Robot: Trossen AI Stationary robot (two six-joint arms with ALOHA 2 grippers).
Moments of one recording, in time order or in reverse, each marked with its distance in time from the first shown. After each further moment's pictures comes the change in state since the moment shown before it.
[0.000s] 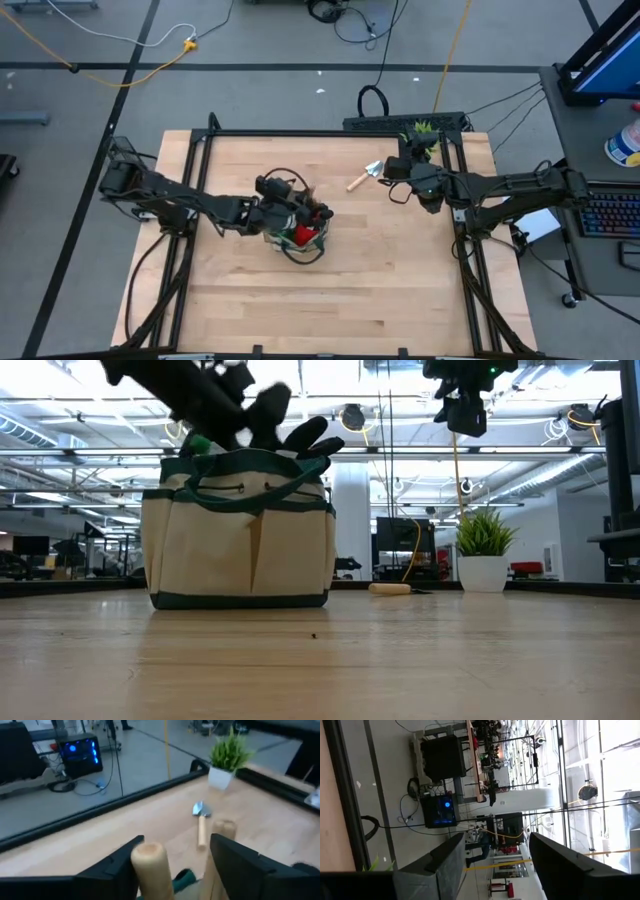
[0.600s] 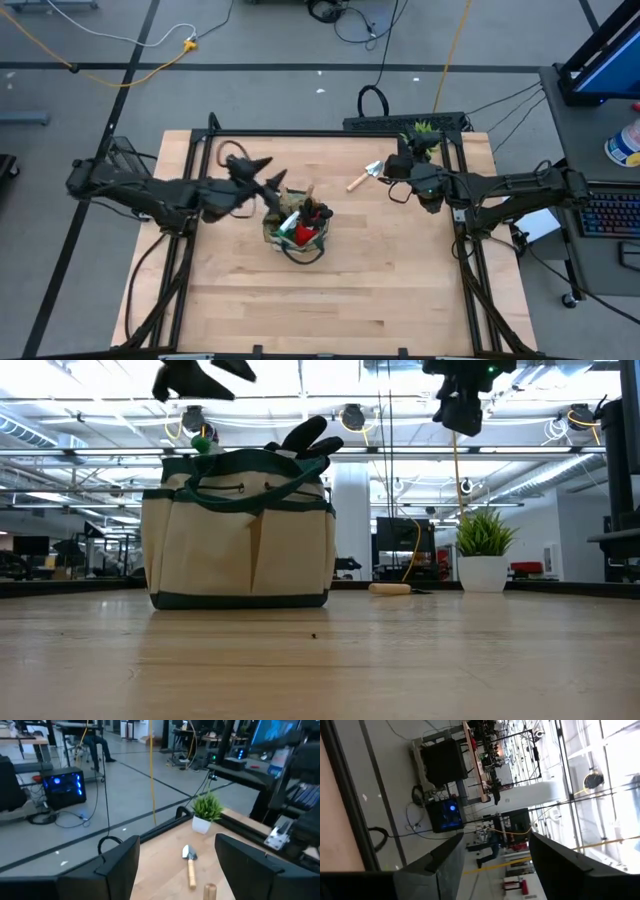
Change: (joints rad) left arm -0.017 -0.404 -0.003 -0.057 0.016 0.250; right arm 0.000 0.000 0.001 0.002 0.001 0.110
